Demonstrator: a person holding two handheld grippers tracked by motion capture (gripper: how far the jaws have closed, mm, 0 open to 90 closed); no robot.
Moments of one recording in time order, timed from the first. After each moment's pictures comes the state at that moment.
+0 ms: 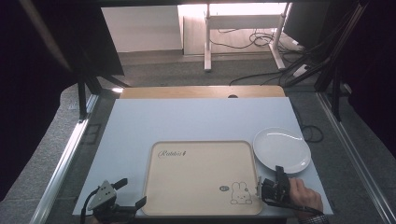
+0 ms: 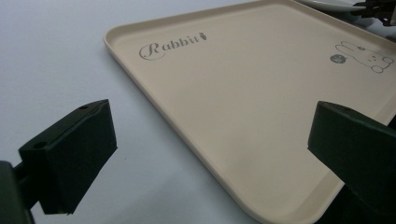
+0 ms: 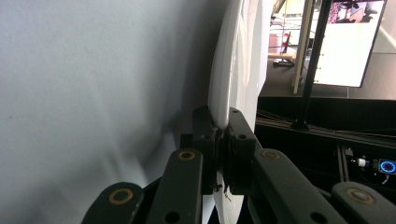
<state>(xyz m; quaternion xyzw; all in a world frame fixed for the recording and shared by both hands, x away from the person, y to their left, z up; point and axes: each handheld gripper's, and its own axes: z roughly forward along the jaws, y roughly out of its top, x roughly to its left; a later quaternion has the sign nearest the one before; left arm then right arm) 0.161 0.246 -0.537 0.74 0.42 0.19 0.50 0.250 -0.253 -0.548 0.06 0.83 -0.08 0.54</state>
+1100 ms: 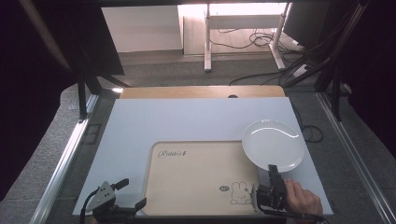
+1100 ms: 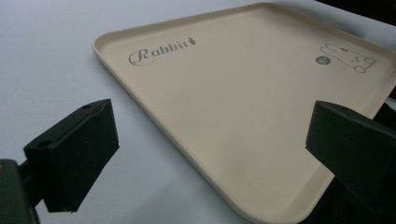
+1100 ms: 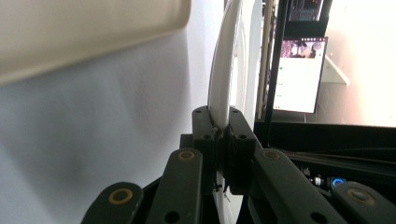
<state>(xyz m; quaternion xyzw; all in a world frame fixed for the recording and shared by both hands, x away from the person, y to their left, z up) 0.160 0.247 -0.537 0.74 0.40 0.18 0.51 0.223 -0.228 -0.513 0.00 0.82 -0.03 0.57</state>
